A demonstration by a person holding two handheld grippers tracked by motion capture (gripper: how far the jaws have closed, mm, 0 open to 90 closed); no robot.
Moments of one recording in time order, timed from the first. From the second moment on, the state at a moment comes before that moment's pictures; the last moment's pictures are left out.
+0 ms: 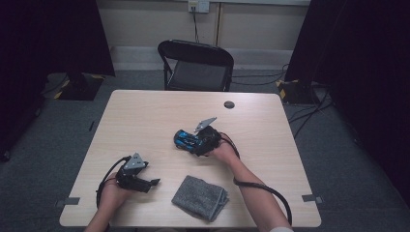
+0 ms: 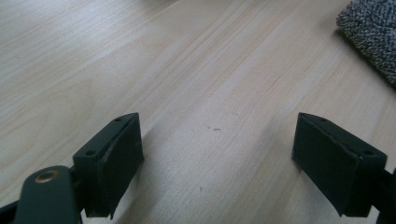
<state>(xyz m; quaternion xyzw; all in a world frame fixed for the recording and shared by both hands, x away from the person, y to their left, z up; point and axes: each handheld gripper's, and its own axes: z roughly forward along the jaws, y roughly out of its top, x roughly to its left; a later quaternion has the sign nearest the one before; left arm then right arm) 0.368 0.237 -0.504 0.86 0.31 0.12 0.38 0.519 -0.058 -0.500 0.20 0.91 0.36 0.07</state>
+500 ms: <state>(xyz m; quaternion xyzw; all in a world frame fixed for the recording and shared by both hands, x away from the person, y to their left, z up) 0.368 0.237 -0.504 0.86 0.32 0.12 0.38 0.510 -0.065 -0.486 0.24 0.90 0.36 0.08</state>
